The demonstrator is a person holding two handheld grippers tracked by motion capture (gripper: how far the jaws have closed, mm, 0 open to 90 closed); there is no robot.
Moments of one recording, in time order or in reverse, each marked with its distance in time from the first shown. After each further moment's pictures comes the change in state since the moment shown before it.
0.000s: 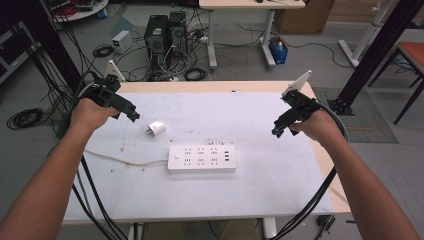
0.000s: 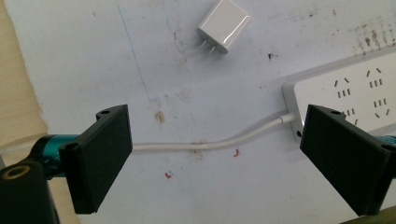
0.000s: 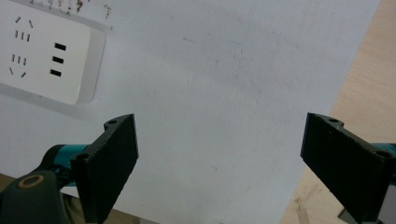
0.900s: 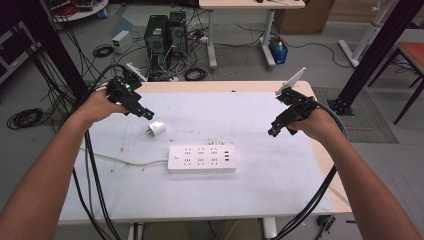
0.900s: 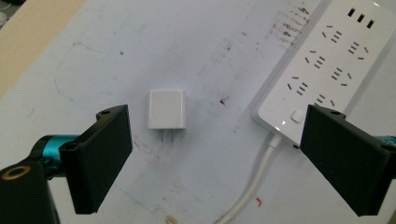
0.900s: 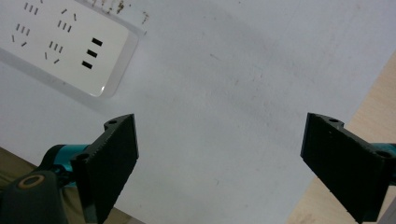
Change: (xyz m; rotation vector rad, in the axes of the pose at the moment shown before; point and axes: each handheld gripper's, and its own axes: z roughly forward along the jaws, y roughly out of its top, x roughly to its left) left arm -0.016 0.031 0.021 -0.190 -0.206 0.634; right arm 0.013 0.001 -0.010 -0.070 0.040 -0.176
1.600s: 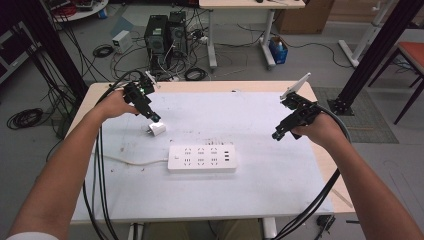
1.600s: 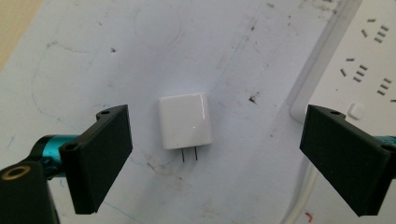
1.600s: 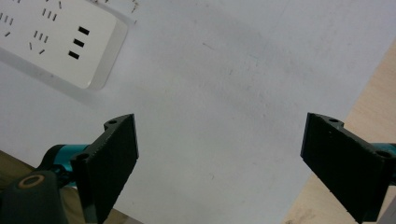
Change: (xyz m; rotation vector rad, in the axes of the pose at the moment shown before) left arm 0.032 0.011 0.069 0.141 -0.056 0.116; right arm -0.007 -0.014 0.008 0.007 0.000 0.013
